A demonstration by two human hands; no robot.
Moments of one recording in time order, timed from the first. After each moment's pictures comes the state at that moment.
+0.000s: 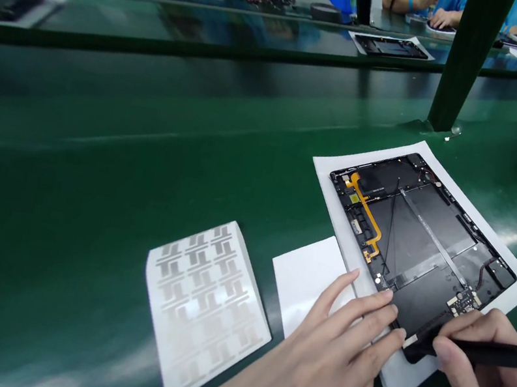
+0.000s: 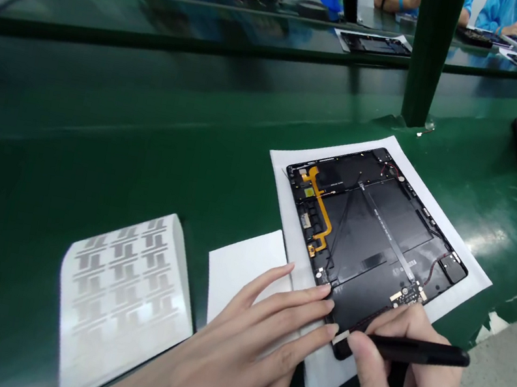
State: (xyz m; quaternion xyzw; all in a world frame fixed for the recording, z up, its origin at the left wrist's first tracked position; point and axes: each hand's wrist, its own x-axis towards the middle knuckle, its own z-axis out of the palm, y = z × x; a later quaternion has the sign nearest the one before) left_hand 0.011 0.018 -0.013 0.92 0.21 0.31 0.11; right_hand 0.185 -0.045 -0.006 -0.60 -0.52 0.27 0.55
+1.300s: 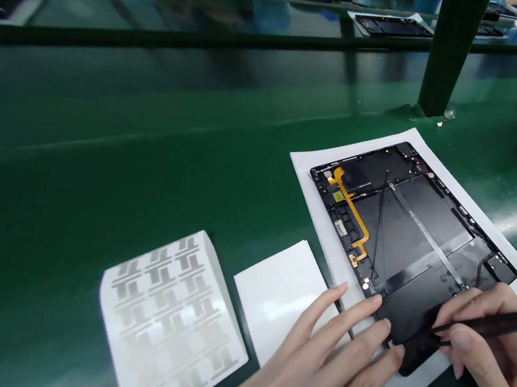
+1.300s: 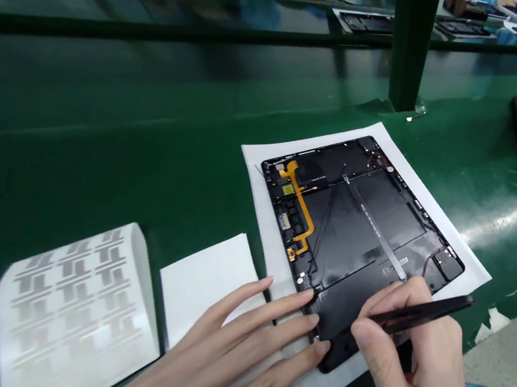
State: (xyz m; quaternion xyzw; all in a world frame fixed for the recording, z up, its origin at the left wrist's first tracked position) left_hand 0.001 0.031 -0.003 0.96 0.21 0.14 0.11; right_hand 0.217 -0.031 0.008 -0.54 -0.61 0.34 0.47
